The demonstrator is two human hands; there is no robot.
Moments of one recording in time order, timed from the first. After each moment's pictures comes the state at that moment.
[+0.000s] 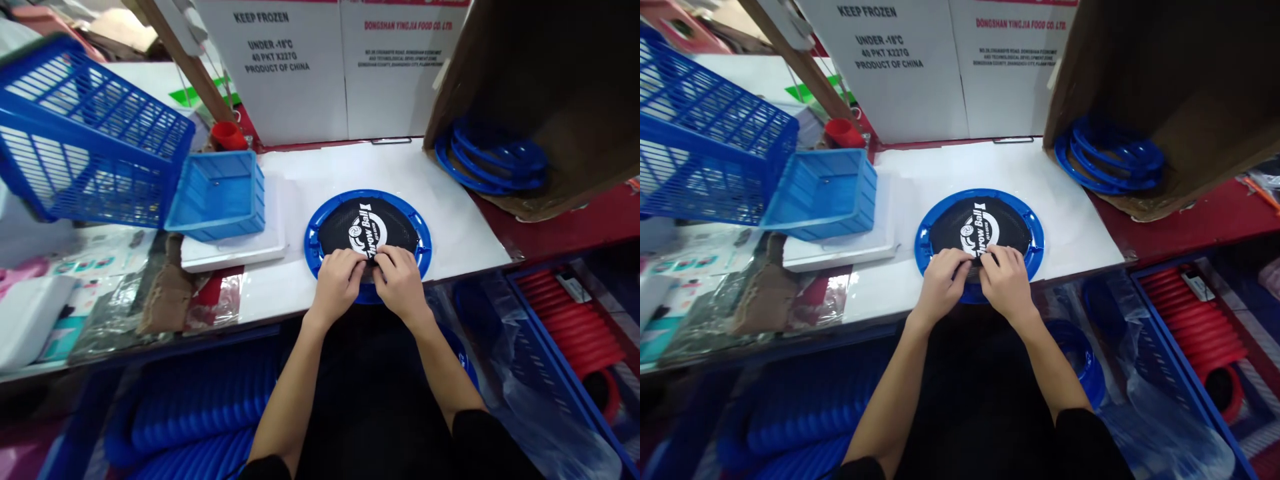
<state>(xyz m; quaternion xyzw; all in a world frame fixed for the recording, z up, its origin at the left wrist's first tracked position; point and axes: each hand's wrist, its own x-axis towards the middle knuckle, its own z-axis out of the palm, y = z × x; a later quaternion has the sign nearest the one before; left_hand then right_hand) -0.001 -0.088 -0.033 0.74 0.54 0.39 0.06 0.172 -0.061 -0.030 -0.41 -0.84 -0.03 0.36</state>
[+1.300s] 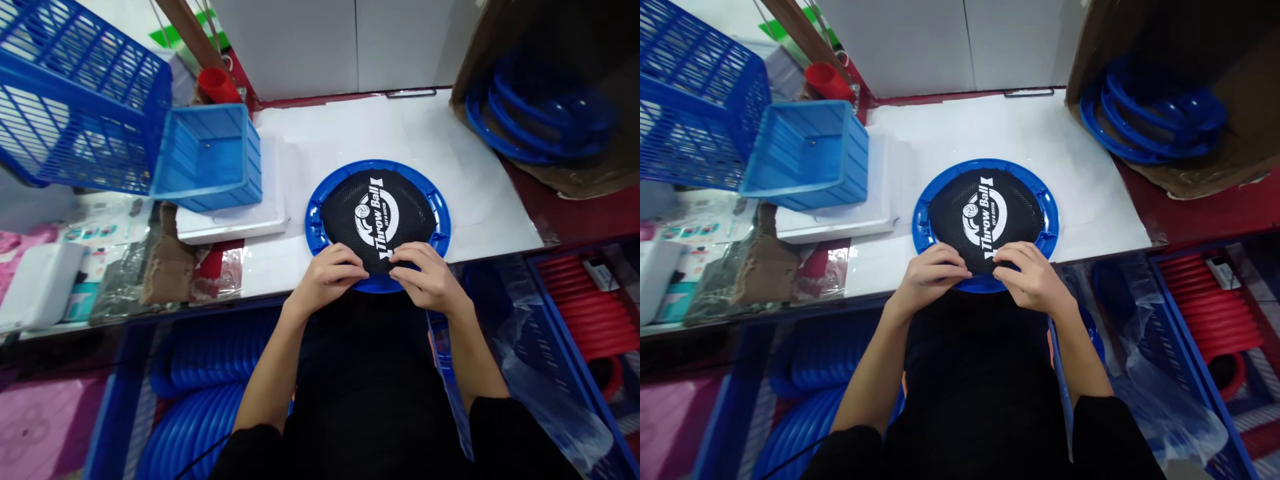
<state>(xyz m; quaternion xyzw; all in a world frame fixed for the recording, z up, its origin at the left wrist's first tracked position) -0.038 -0.104 -0.039 0.81 0.35 0.46 0.13 0.226 -0.061 -0.023 -0.18 -0.90 0.11 0.37</state>
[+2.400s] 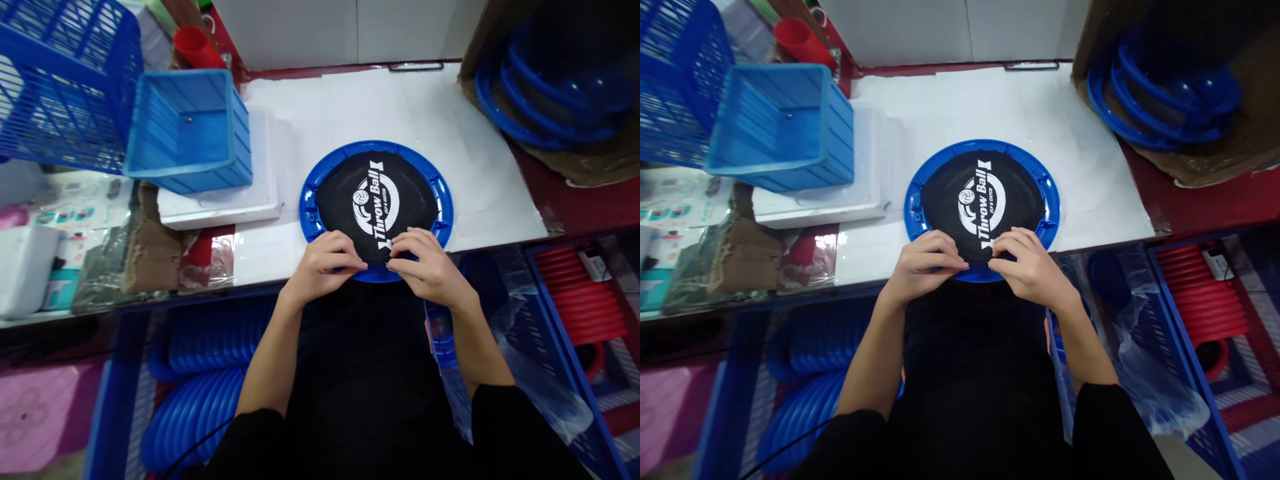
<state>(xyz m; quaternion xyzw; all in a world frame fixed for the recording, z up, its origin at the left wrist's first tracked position) -0.039 -0.106 -0.038 0.79 0.35 0.47 0.19 0.228 -0.063 -0.018 -0.21 -0.92 0.14 0.31</state>
